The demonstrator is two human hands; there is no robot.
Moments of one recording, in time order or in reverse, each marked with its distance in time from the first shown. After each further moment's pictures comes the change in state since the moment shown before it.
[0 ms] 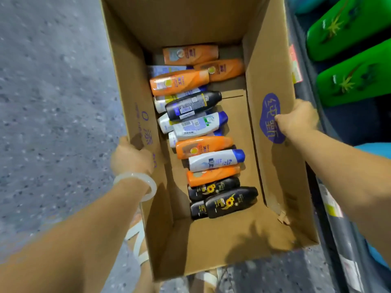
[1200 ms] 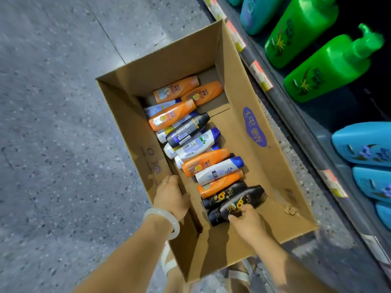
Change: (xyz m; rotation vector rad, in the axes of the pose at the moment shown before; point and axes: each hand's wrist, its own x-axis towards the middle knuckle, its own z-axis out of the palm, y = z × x) left_hand -0.064 0.030 -0.022 0.569 -0.512 0.450; right_hand -0.189 0.056 0.049 0.293 -0.709 0.379
